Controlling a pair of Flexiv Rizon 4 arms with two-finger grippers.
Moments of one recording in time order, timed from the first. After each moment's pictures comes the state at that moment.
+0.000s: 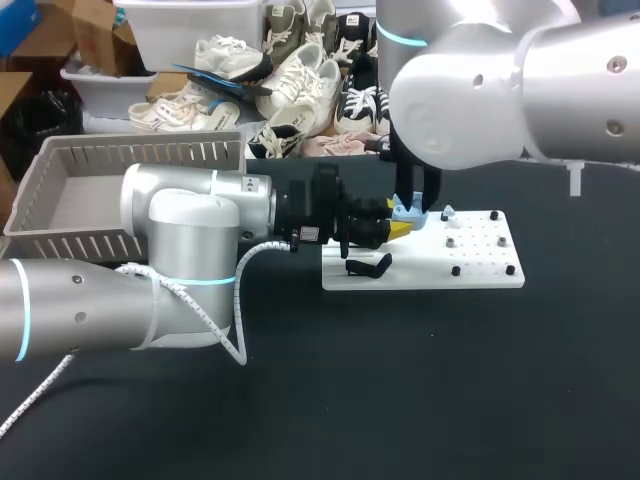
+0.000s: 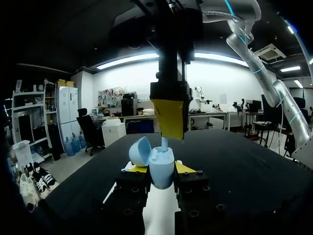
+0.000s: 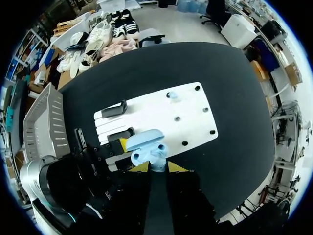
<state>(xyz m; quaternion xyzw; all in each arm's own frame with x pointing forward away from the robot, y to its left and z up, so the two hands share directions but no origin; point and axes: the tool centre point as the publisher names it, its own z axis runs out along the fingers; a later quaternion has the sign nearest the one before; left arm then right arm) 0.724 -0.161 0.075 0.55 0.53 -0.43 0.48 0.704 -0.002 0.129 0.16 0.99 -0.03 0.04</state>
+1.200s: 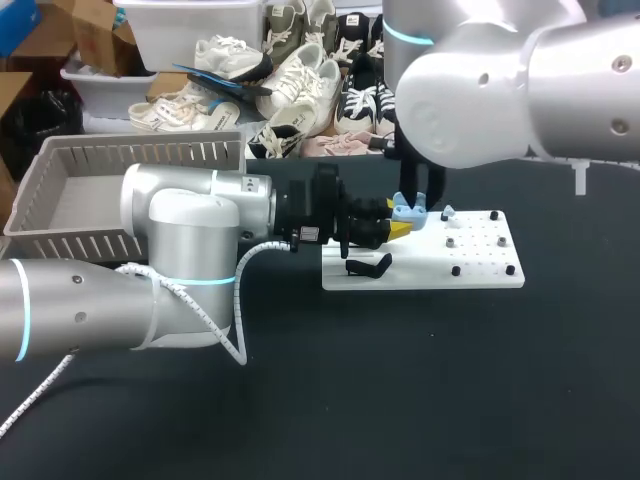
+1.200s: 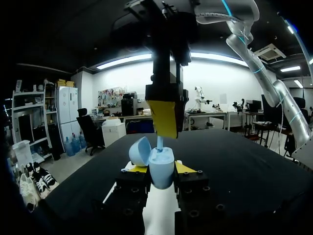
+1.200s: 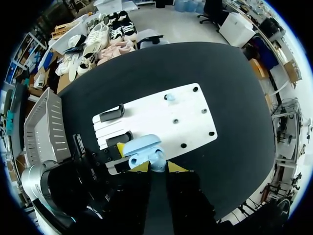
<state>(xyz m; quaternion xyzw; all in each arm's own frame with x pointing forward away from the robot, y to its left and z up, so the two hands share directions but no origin) 0.724 -0.161 0.075 0.55 0.53 -0.43 0.48 0.709 -0.007 0.128 0.17 0.98 -0.02 0.05</state>
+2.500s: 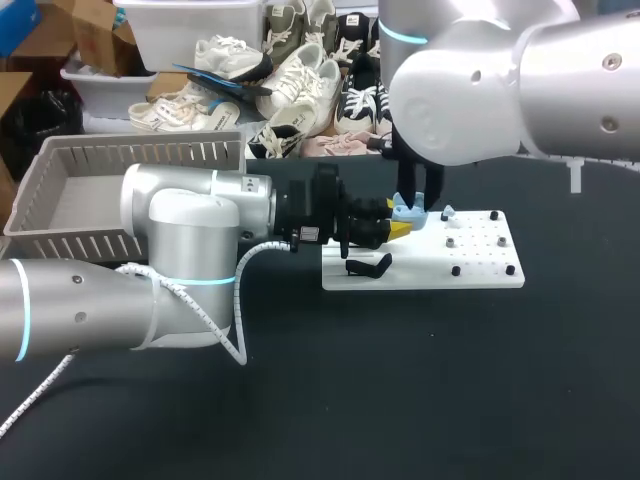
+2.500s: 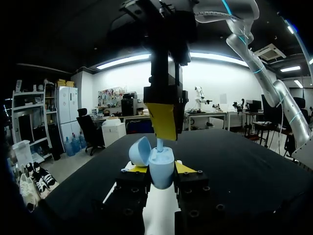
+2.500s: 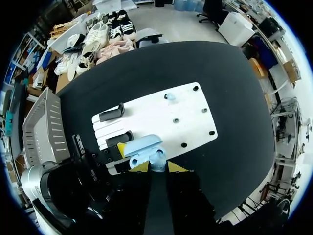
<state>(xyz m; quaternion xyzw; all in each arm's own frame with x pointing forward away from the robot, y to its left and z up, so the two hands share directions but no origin) 0.724 -0.161 0.075 0.55 0.53 -0.43 0.48 0.710 -0.005 0.126 0.17 0.98 -0.03 0.04</state>
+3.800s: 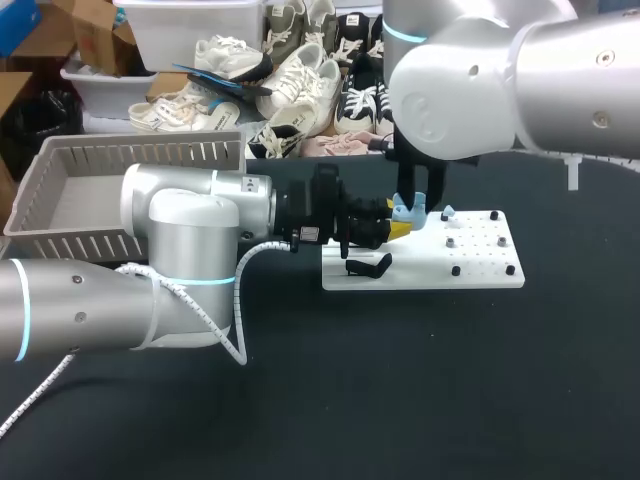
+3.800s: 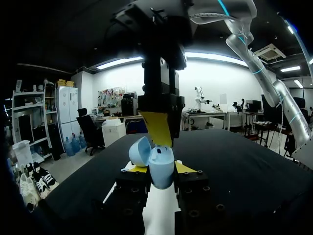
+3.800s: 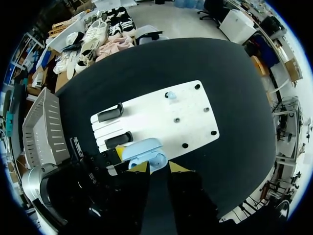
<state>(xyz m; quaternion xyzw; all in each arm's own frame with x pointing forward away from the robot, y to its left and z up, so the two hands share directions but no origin) 0.724 -0.161 0.075 0.55 0.53 -0.43 0.48 0.714 -0.007 0.122 0.17 0.98 -0.02 0.03</state>
